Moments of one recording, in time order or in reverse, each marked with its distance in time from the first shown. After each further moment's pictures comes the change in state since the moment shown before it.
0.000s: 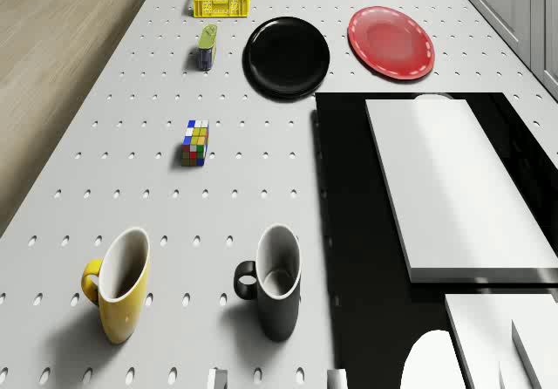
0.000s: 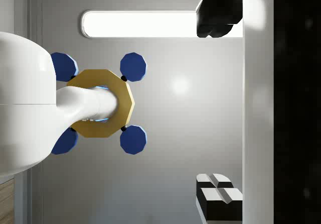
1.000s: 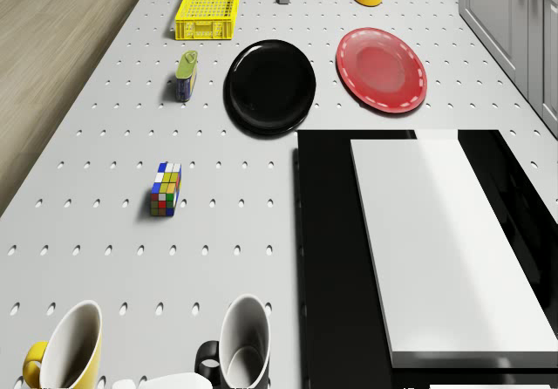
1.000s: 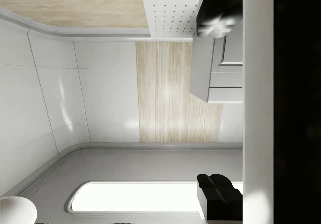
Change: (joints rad) arm 0.226 0.022 -0.631 -0.013 0.932 -0.164 -0.153
